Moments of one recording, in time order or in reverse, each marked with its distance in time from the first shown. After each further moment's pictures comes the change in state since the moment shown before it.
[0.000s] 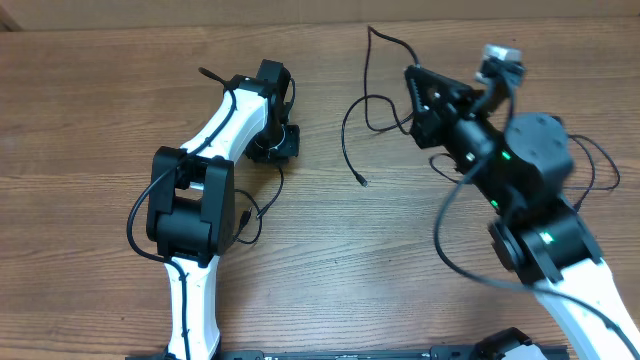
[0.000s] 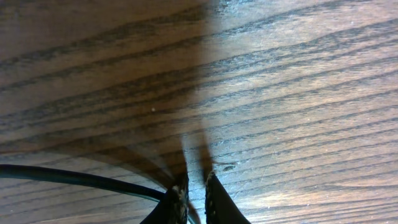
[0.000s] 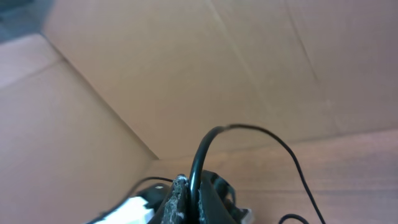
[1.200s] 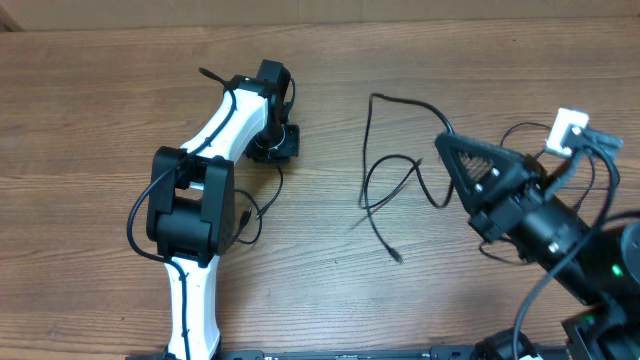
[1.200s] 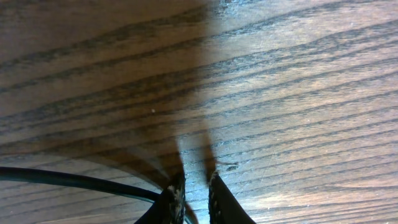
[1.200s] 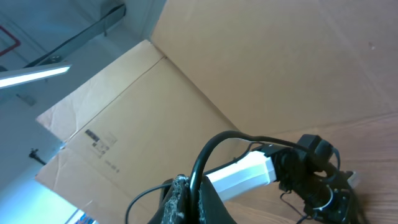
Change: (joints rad) left arm 0.000 0.000 -0.001 0.003 0.000 0.000; right arm -0.001 -0.320 0.076 -0.246 -0.261 0.238
